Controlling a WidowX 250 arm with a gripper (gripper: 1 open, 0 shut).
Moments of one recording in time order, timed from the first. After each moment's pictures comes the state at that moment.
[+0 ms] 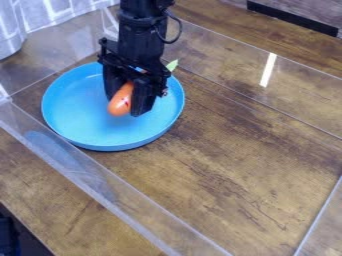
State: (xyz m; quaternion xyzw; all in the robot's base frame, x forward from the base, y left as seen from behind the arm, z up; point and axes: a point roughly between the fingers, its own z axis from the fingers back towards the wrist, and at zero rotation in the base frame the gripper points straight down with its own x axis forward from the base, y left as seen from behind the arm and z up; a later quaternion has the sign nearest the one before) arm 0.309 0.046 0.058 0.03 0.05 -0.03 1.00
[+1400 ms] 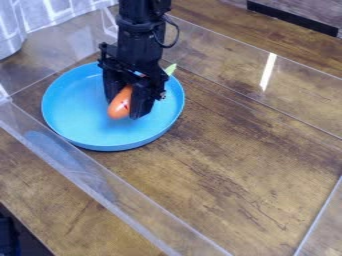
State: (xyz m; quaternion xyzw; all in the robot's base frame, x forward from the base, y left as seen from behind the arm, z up) arm 0.312 0.050 0.053 0.02 0.05 -0.03 1.00
